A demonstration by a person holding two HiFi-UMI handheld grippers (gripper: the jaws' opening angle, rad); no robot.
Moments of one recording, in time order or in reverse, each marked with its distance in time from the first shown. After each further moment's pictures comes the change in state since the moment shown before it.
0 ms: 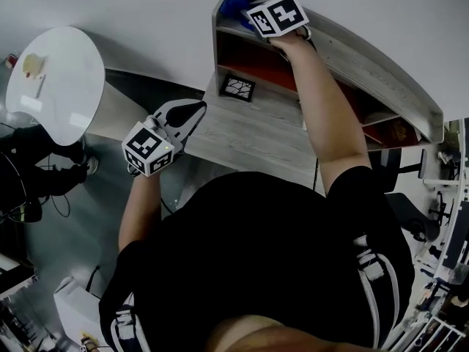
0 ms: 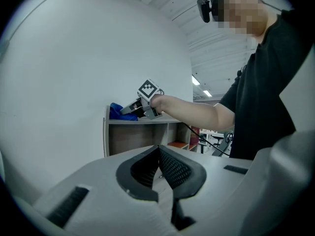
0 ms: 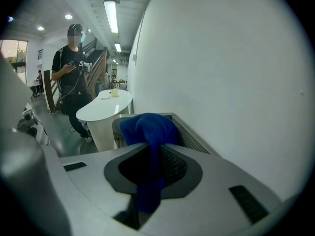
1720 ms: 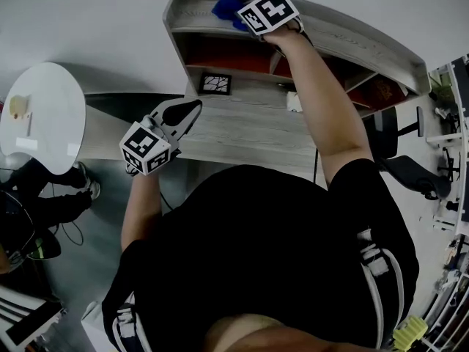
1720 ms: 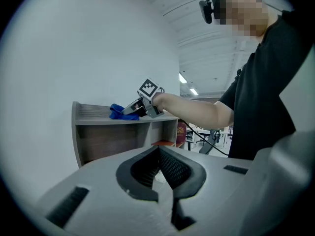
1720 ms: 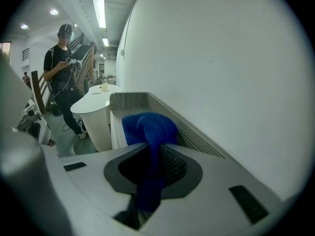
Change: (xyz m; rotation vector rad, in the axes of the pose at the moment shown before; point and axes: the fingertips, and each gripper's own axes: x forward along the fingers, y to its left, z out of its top) left arm 0.052 -0.047 0.005 0.044 0.030 -0.164; right arm -0.078 -0.046 -0.077 0.081 0.077 -0.105
